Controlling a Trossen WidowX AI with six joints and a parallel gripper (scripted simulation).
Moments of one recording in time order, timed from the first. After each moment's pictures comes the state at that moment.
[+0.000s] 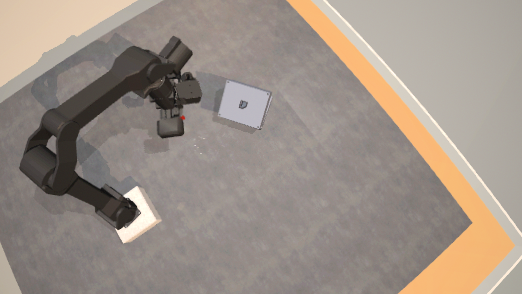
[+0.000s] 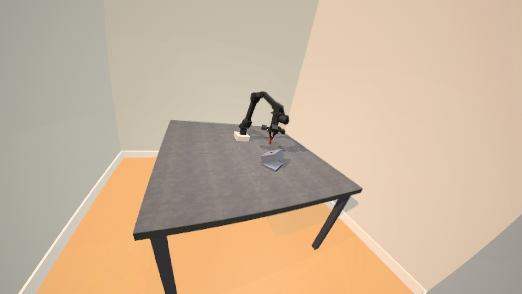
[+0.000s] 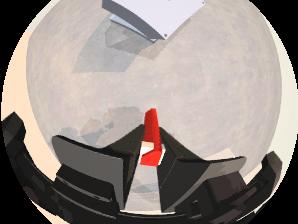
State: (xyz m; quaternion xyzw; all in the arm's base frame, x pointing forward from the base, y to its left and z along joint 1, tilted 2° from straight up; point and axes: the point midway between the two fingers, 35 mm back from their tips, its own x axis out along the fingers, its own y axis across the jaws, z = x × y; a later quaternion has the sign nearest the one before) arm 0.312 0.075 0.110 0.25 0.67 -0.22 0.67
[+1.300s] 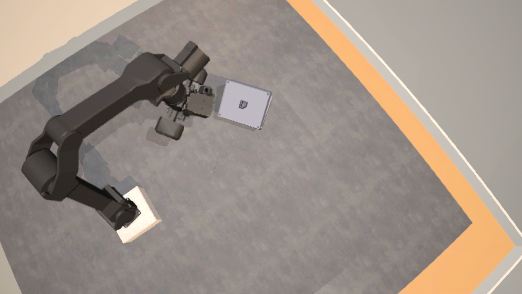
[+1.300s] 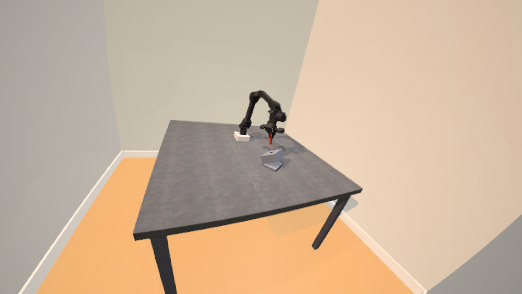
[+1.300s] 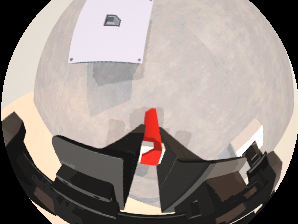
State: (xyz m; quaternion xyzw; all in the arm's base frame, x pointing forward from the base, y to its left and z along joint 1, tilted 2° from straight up) arm 0.335 0.047 0.124 0.45 0.58 -0.33 0.59
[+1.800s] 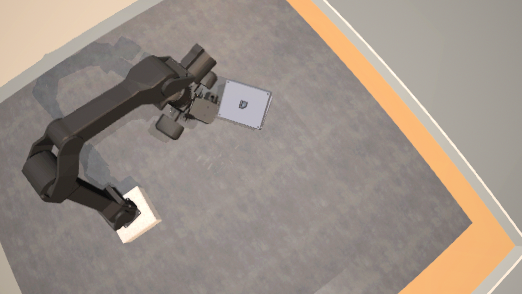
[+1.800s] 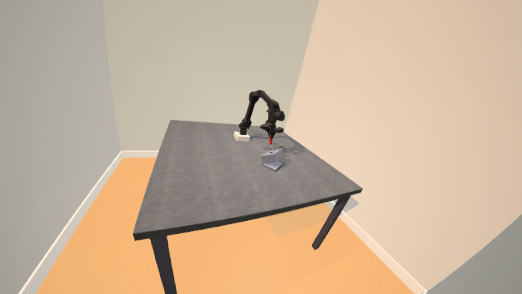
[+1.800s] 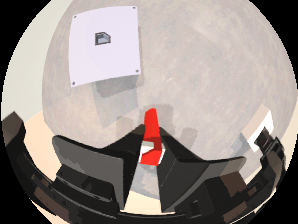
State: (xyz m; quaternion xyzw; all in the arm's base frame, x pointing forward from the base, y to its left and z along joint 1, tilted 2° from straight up) arm 0.344 0.035 0.129 0.52 0.54 -0.37 0.55
